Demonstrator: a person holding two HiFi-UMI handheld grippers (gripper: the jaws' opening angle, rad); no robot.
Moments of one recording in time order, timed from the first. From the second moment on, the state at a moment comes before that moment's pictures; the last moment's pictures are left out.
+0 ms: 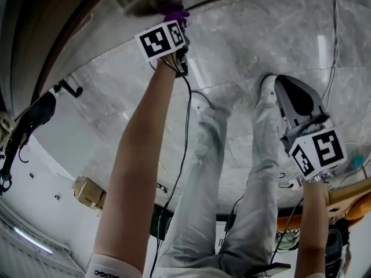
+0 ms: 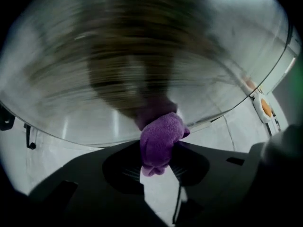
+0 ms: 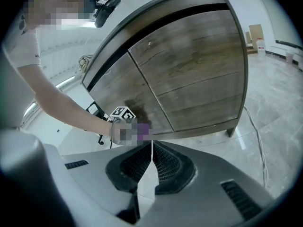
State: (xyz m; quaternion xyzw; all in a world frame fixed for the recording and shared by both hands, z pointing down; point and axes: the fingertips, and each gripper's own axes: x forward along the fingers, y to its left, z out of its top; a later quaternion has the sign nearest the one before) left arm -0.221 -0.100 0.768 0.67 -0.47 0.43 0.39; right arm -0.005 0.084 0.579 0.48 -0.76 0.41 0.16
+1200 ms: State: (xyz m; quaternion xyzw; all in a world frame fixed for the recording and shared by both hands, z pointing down) left arm -0.334 -0.044 0.763 0.63 -0.47 0.50 0.36; right arm -0.081 0.070 0.579 0.42 -0.80 0.39 0.17
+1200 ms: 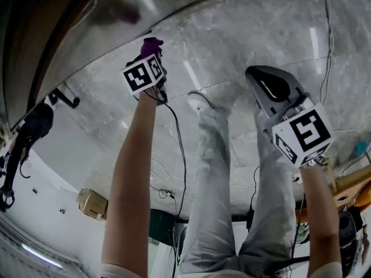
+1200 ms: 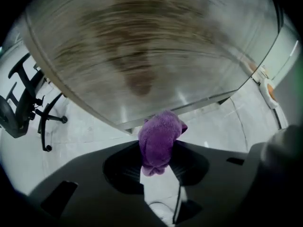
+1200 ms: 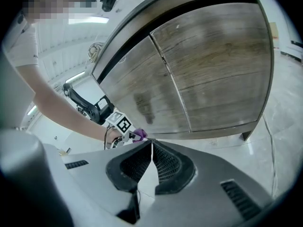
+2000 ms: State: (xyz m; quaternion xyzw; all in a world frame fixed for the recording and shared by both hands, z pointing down) left arm -0.112 -0.102 0.834 0.71 -0.41 0.45 0.35; right arm 0.079 0.117 0.638 0.55 -0.70 0.43 0.16
